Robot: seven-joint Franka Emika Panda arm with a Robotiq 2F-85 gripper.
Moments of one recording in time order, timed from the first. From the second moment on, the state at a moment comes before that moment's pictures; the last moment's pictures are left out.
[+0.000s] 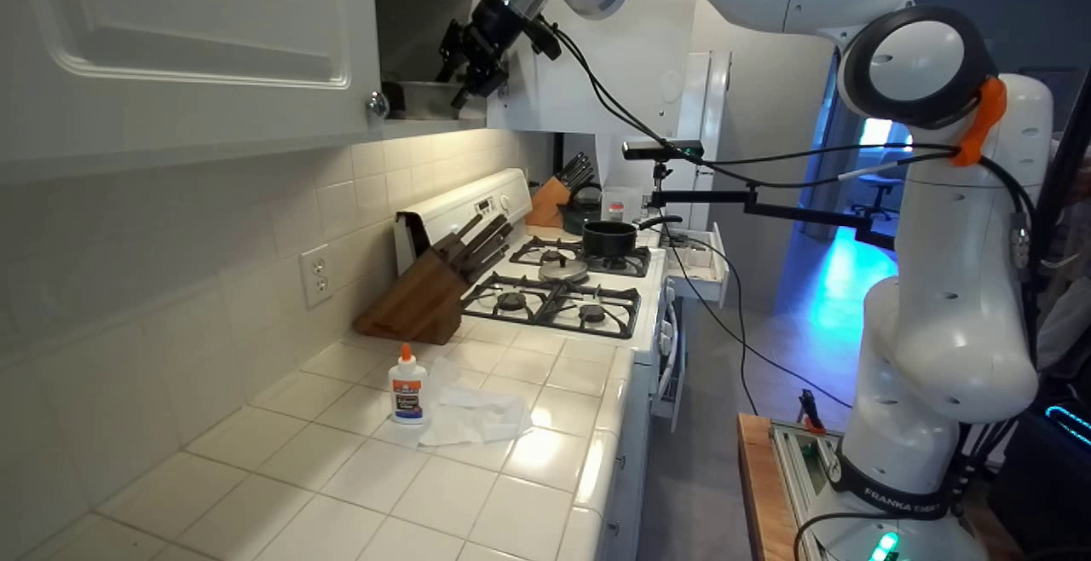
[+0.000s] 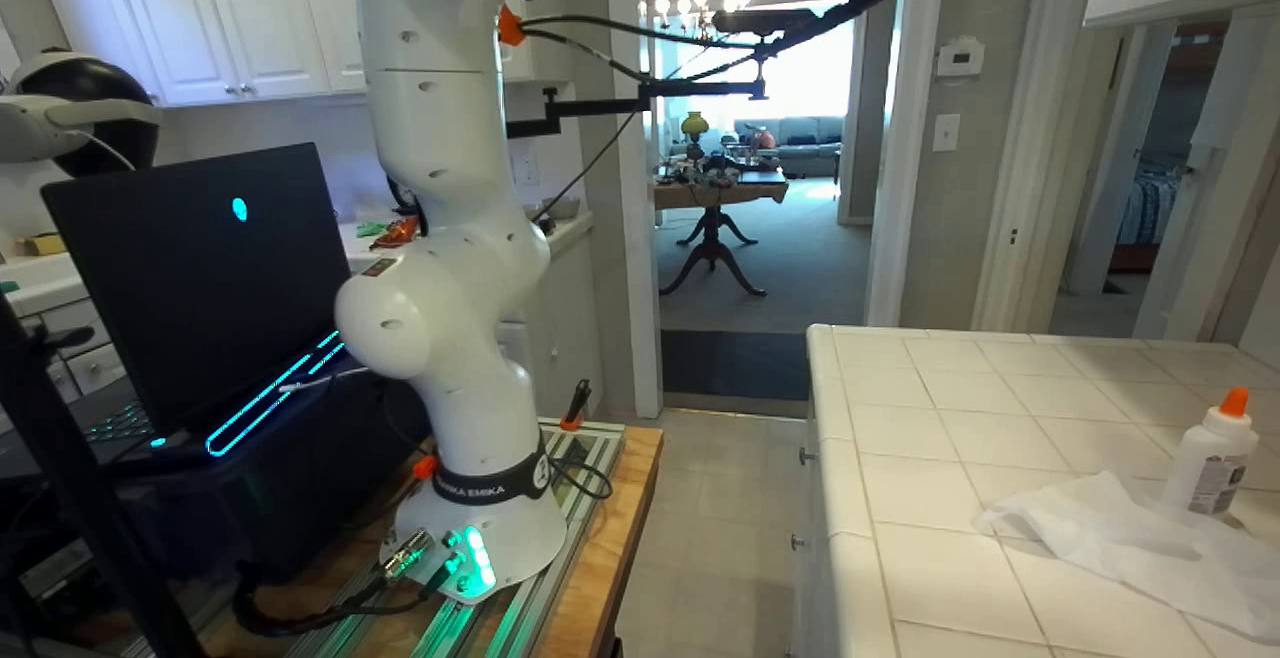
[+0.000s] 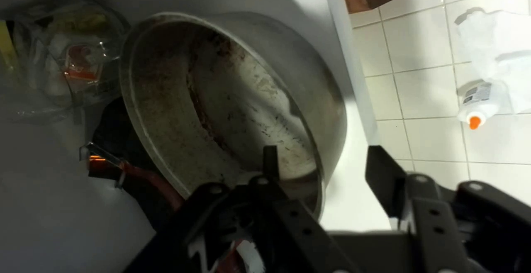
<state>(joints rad) -0.06 0.08 -0.15 -1.38 0.19 2.13 -1.47</state>
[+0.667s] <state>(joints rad) -0.06 0.10 -0.15 -1.35 0.18 2.09 -1.47</state>
